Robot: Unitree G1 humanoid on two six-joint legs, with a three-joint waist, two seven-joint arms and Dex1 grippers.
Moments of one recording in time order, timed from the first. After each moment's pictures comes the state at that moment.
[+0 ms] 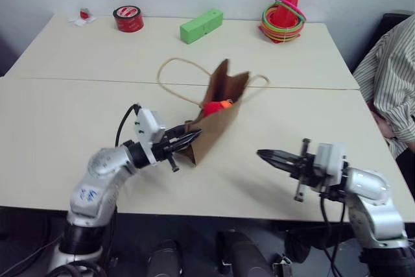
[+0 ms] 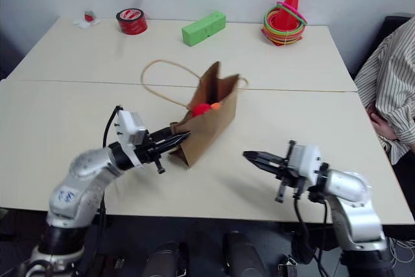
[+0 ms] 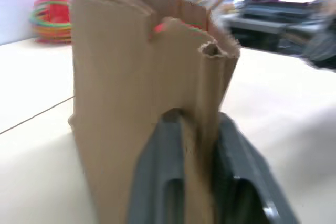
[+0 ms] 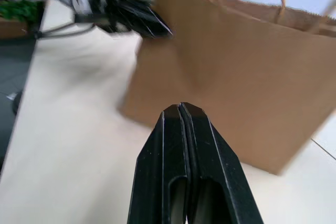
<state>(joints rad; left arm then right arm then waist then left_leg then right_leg) -0.36 0.52 0.04 -0.22 -0.56 0.36 -0.93 -0.01 -0.63 -0.20 -0.29 0.50 -0.05 1.08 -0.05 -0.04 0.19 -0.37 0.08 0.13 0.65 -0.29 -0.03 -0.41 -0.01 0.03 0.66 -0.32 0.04</state>
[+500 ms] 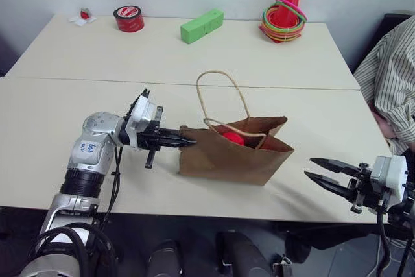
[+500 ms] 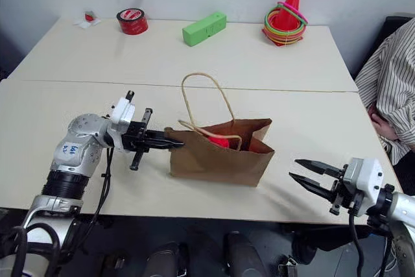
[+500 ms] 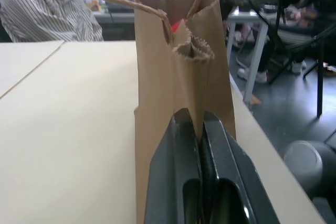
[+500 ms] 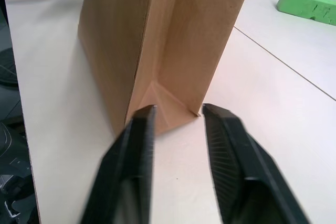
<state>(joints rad) -0.64 0.57 -0.06 0.29 -0.47 0.10 -1.49 0.25 -0.74 -0.44 -0.33 0.59 0.01 1.14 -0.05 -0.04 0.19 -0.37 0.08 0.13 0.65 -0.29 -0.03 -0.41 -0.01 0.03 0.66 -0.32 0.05</state>
